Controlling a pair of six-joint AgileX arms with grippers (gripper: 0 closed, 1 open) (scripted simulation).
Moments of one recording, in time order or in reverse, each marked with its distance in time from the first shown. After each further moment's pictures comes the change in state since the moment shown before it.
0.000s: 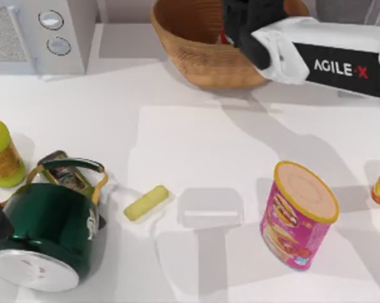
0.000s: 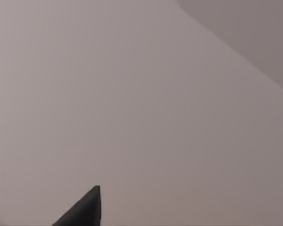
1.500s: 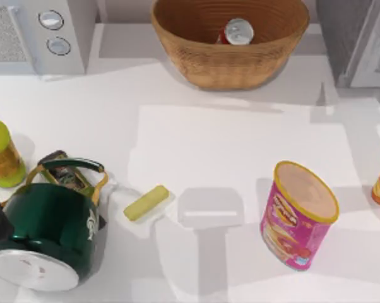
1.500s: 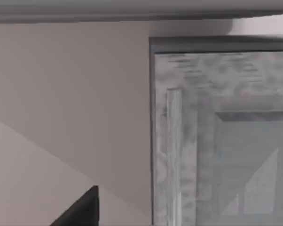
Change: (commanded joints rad) left arm 0.000 0.000 0.000 0.000 0.000 0.000; right arm -0.355 -1.319 -0.959 -0.199 -0.366 -0.007
